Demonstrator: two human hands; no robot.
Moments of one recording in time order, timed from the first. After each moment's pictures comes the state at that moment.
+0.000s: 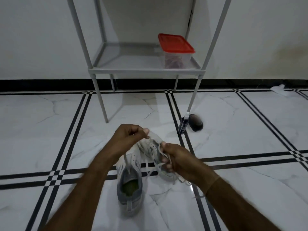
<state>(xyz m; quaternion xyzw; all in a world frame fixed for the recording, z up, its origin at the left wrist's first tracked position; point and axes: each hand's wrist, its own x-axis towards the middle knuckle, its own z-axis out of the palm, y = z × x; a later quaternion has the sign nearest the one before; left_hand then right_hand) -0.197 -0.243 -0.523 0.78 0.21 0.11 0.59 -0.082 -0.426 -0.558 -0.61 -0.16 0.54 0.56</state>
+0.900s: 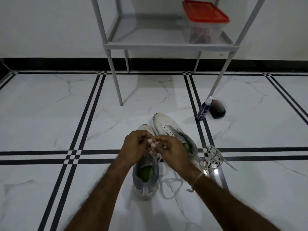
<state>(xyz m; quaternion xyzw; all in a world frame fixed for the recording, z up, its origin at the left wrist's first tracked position) -0.226 -0.237 -0.613 0.79 0.32 0.10 0.52 -0.122 -0.364 -0.640 -0.73 -0.36 0.26 0.51</state>
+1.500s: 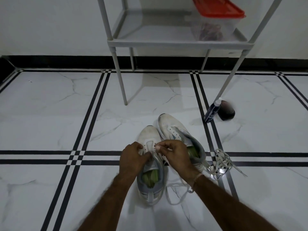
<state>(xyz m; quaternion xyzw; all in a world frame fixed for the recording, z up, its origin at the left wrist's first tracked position) -0.241 -0.231 -0.667 0.80 0.47 0.05 0.37 -0.110 -0.345 -0.690 -0.73 -0.30 0.27 0.55</state>
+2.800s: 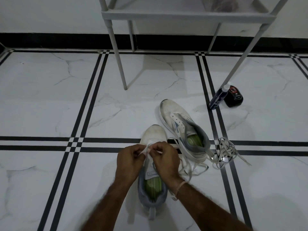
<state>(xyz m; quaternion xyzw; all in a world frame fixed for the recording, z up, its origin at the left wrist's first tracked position) -0.280 -0.251 -0.707 0.76 0.43 0.15 0.47 -0.178 -0.343 -0.734 -0.82 -0.23 0.20 0.49</state>
